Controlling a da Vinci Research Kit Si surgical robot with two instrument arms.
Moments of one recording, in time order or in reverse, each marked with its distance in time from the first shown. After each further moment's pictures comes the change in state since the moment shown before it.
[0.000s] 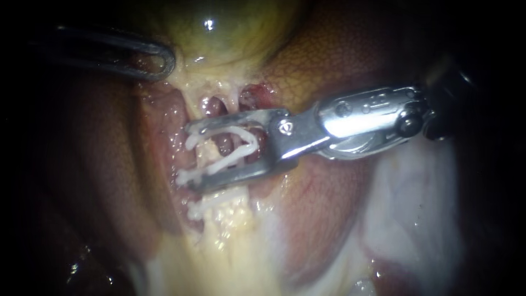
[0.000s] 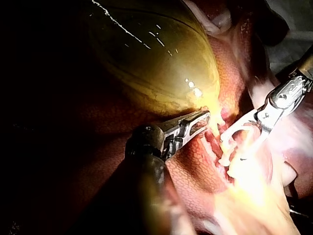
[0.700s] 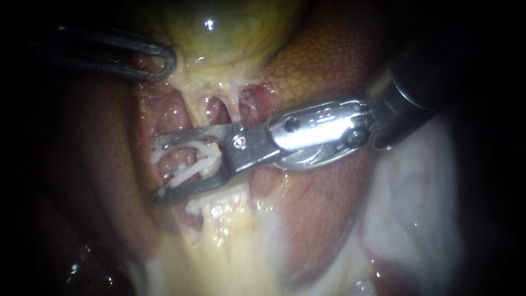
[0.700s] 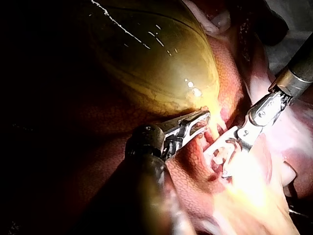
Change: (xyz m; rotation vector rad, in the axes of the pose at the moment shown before) right arm -0.002 0.001 0.007 -0.050 -0.049 -0.055; left arm 0.000 0.000 0.000 -0.001 0.000 0.000
